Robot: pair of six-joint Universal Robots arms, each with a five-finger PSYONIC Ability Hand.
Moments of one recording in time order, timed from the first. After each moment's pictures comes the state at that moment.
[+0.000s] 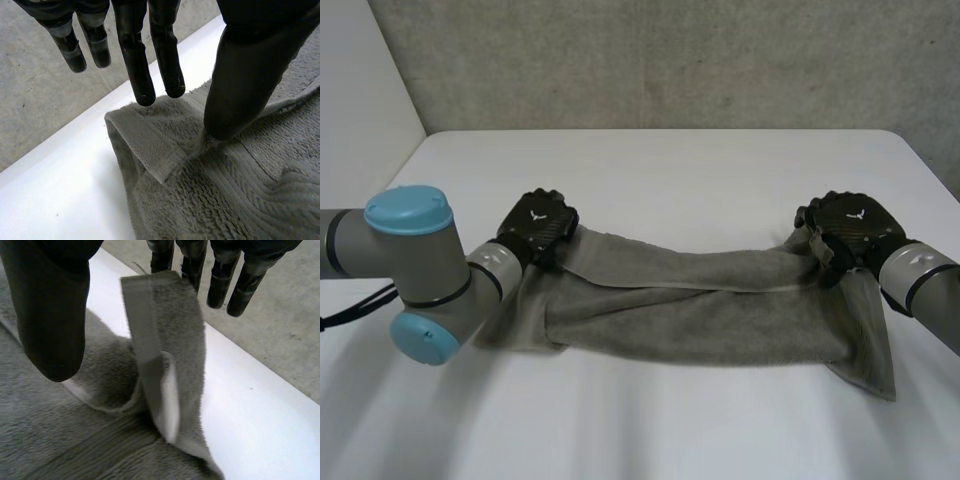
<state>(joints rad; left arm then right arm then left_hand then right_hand) 4.37 -2.28 -1.36 3.41 -1.30 3.50 1.65 -1.13 1.61 -0.16 1.16 2.72 0.84 0.84 0.23 0.24 0.66 0.46 0.45 0.23 0.25 0.24</state>
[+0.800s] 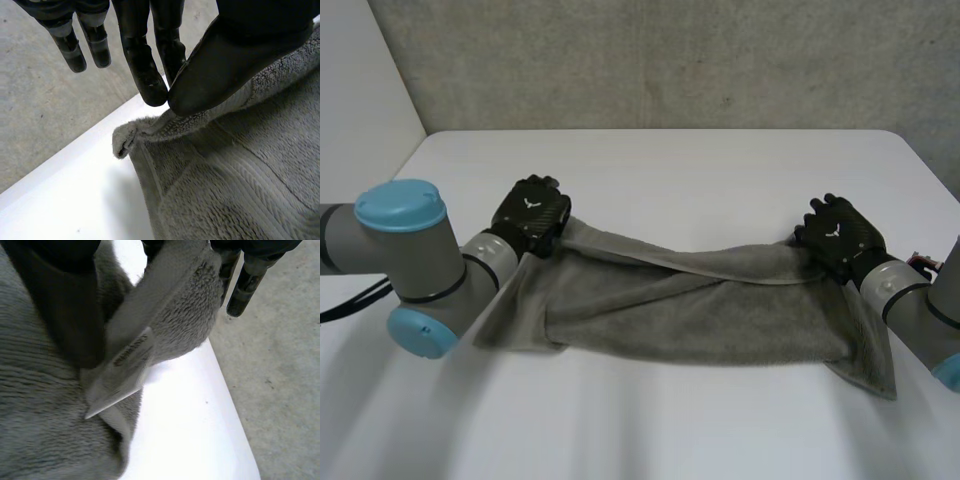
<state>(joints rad) 4.38 -2.26 -1.36 3.44 -1.30 3.47 1.64 -0.94 1.60 -0.45 1.11 2.20 1.29 1.33 0.23 0.24 1.15 0.77 0.78 0.23 0.25 0.61</state>
